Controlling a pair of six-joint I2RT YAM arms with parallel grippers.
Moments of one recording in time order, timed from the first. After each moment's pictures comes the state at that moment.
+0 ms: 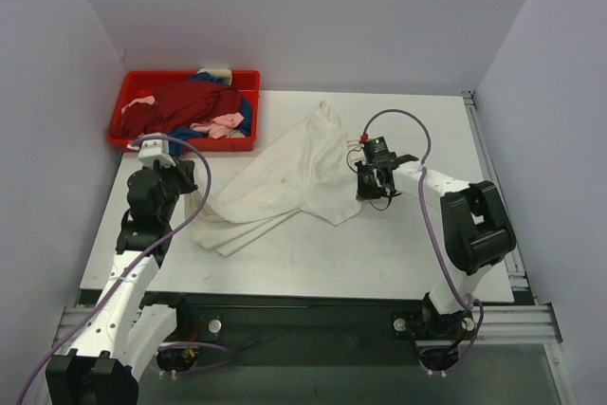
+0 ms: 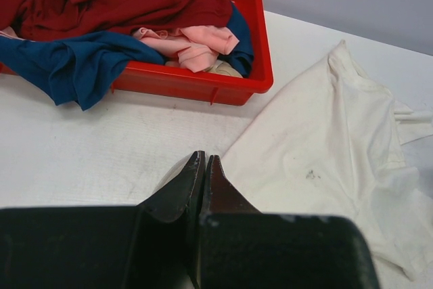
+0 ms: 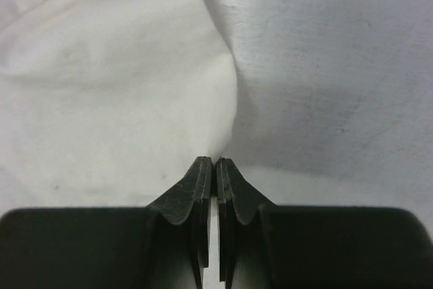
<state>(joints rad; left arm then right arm) -0.08 0.81 0.58 0.07 -0.02 -0.30 0.38 1.74 1.02 -0.37 0.02 0.31</state>
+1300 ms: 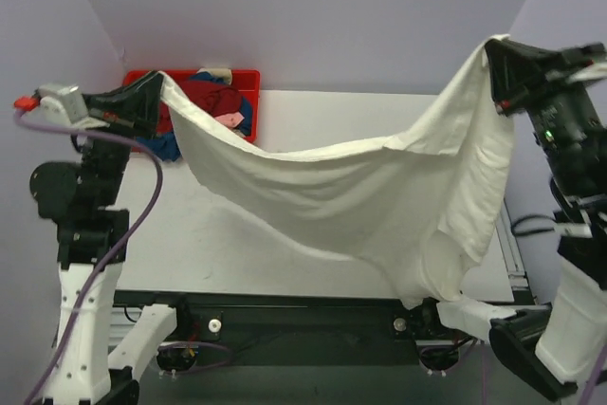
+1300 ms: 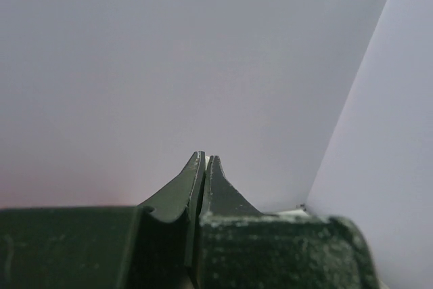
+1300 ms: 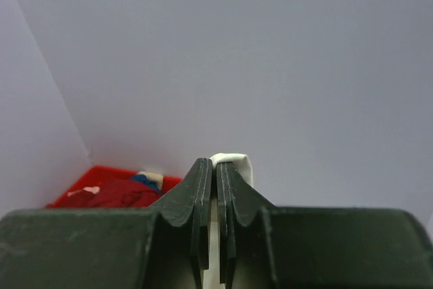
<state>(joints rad) -0.08 0.79 1.24 0.12 0.21 -0.41 0.29 1.12 2.15 -0.67 0.00 0.11</state>
